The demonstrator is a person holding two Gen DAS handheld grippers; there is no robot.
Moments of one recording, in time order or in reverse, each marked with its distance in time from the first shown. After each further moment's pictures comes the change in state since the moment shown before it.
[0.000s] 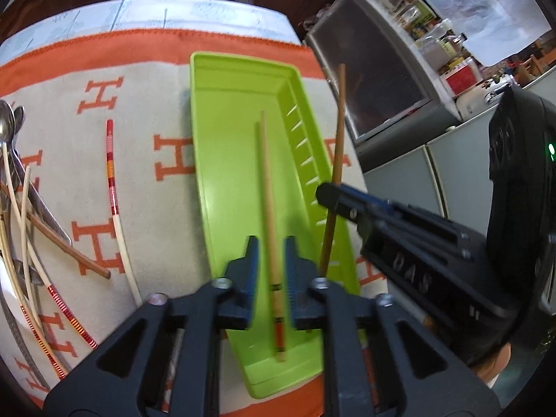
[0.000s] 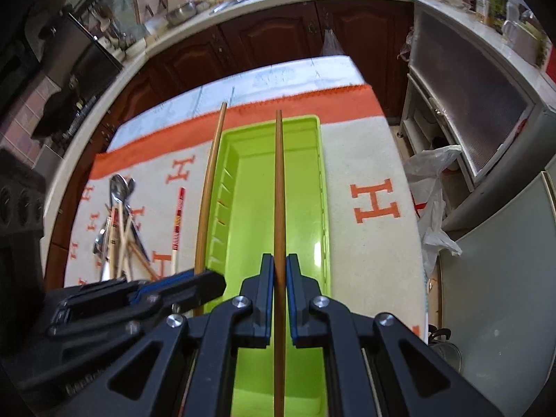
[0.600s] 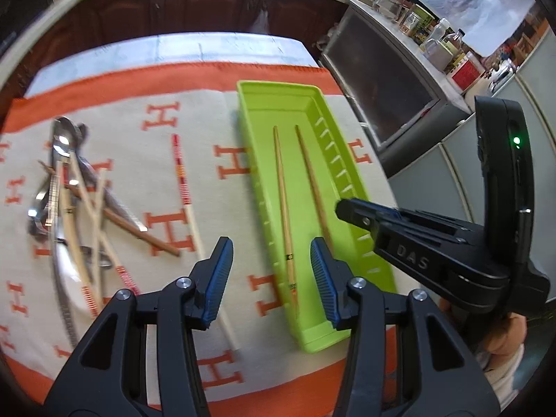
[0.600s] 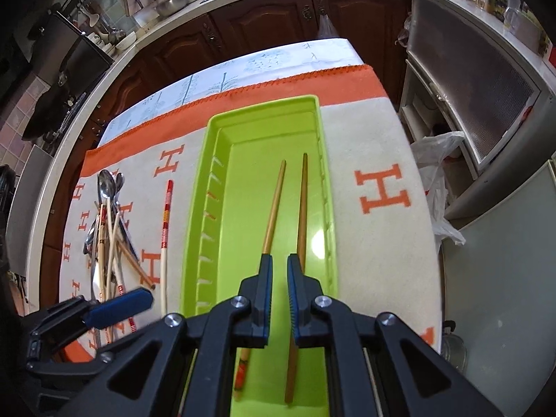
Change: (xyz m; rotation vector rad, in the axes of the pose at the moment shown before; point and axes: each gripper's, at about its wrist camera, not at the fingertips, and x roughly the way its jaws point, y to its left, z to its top) left arm -0.066 0.006 -0.035 0.092 -0.136 0.151; right arm 0.007 0.003 -0.011 0.033 0.023 0.005
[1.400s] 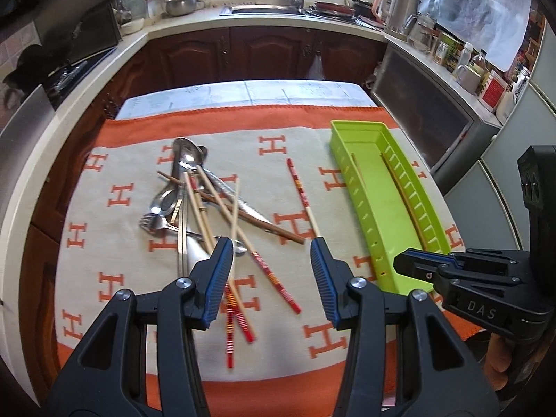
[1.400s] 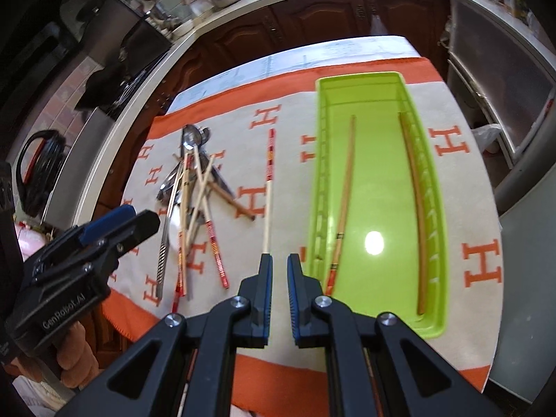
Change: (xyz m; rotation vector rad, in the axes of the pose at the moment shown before) left arm -0.106 0.076 -0.054 0.002 -0.195 0.221; right arm -0.042 0.077 -0.069 -0.086 0.008 0.156
